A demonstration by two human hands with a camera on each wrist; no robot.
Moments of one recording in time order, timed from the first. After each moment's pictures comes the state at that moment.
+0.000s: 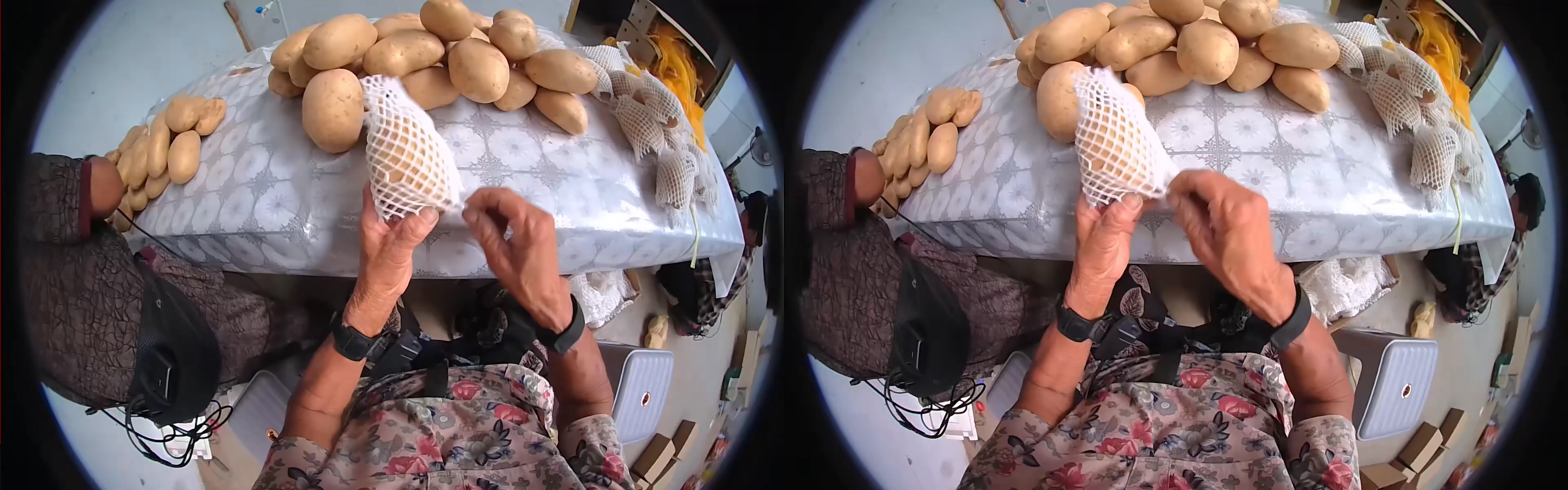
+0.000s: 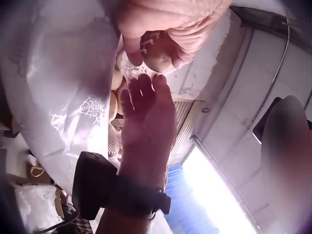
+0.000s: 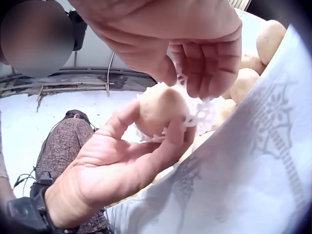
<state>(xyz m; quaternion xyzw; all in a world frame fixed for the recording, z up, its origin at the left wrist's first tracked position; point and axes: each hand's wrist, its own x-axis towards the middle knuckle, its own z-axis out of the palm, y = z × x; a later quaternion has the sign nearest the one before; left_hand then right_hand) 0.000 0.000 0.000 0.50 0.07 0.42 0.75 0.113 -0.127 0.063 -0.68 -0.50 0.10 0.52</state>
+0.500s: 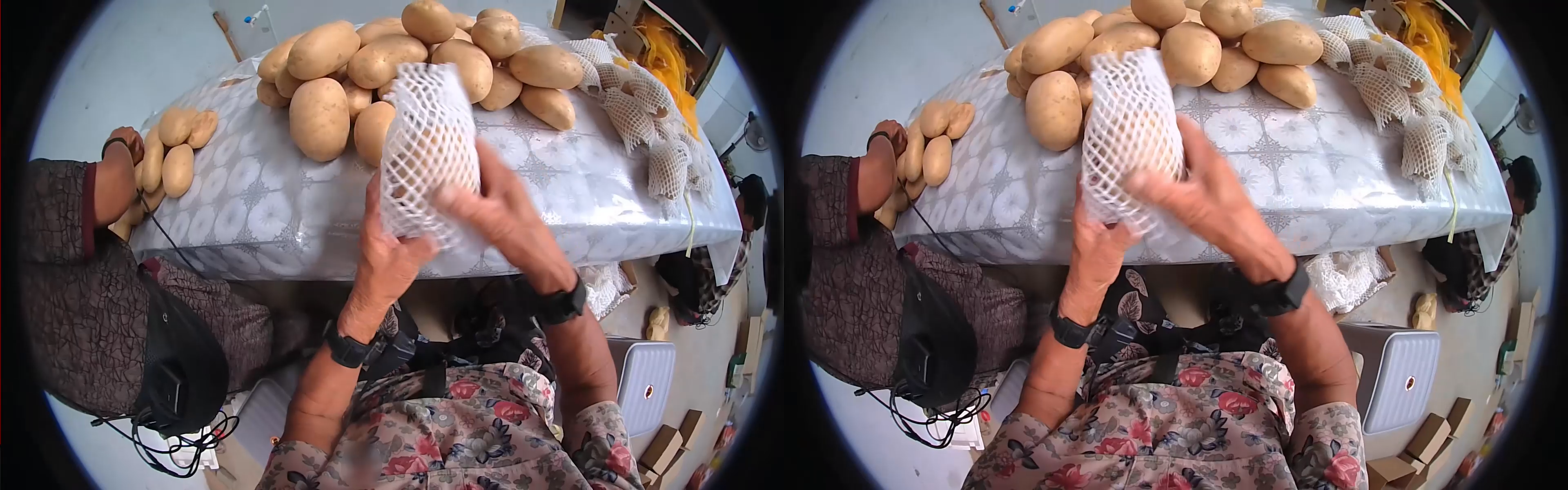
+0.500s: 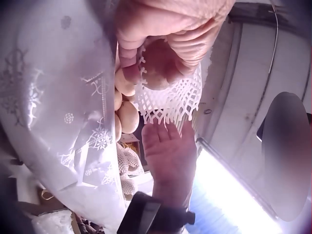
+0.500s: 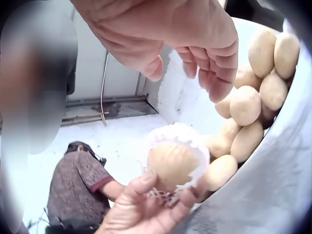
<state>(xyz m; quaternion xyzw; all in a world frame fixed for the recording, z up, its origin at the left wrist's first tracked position) 0.001 -0.009 0.017 0.61 0.08 0.42 0.67 0.132 -0.101 0.086 -0.55 -0.48 0.31 0.61</state>
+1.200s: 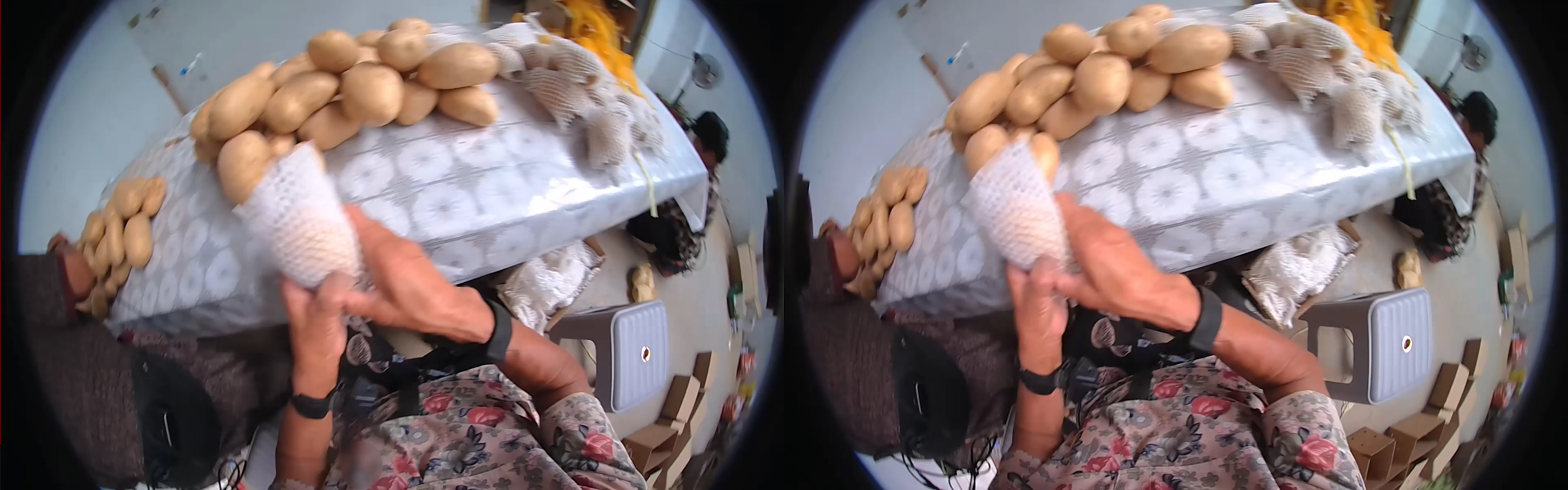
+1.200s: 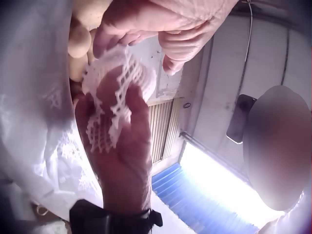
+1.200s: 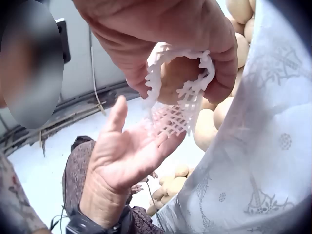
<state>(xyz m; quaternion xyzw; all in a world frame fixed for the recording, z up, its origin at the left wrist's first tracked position) -0.017 -0.033 0.039 0.58 0.19 0.42 0.67 0.106 -0.110 0.068 -0.57 -0.60 0.16 0.54</state>
